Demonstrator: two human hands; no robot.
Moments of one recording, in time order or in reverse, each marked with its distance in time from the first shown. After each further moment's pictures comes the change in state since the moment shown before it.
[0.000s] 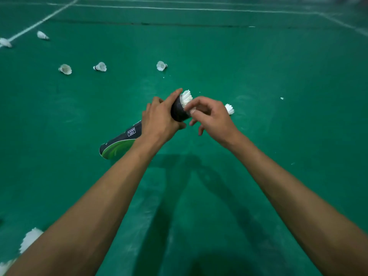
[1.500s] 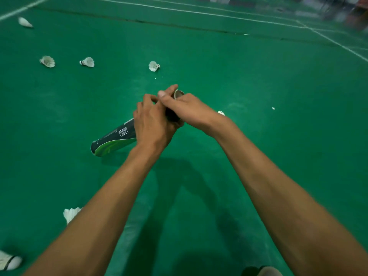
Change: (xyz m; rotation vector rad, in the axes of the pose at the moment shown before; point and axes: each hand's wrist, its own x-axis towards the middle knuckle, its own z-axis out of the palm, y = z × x) left_hand 0.018 0.014 0.028 -0.095 0.249 0.005; right_hand 0.065 -0.029 0.006 -0.330 -0.227 0.249
